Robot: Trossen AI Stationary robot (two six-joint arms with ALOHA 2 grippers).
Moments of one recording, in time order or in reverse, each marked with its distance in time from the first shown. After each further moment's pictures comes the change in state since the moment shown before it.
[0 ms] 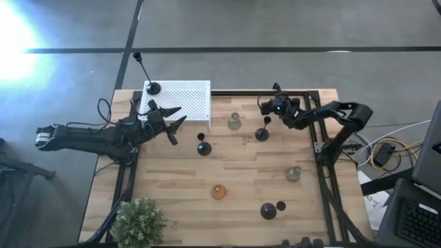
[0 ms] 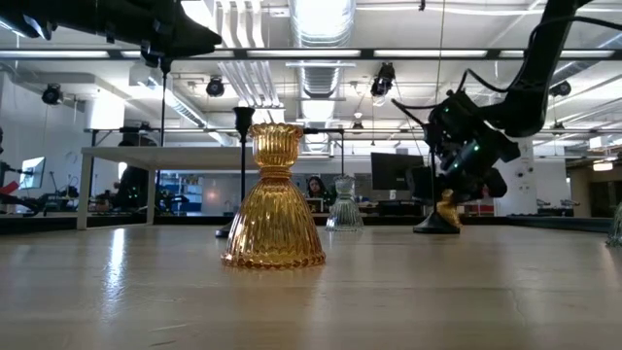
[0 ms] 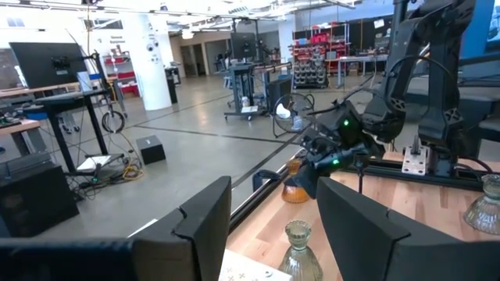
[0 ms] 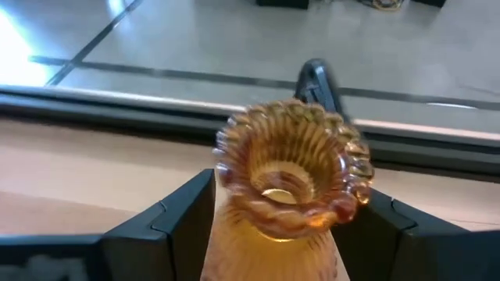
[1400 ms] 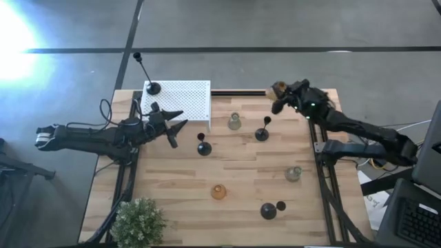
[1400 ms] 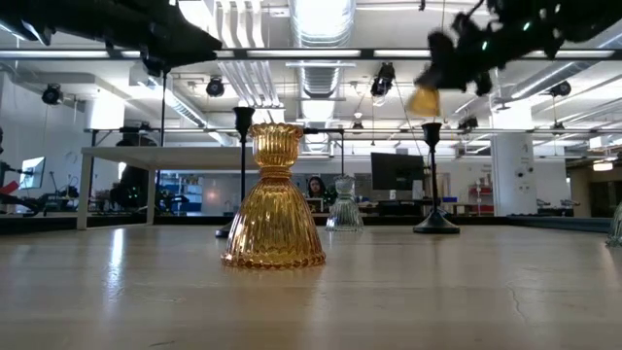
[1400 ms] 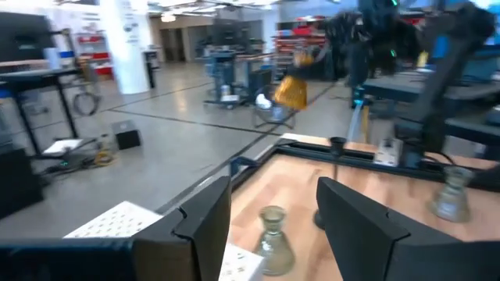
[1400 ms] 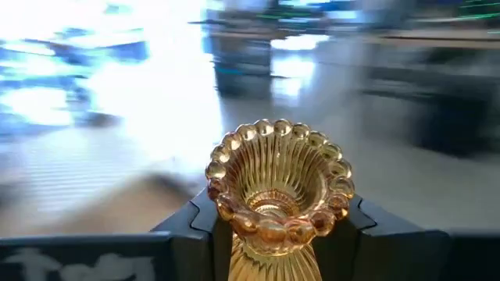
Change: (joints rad) left arm 0.000 0.000 -0.016 -0.032 0.074 -0.084; right arm 0.120 -0.781 0.118 -0.372 -0.402 -0.312
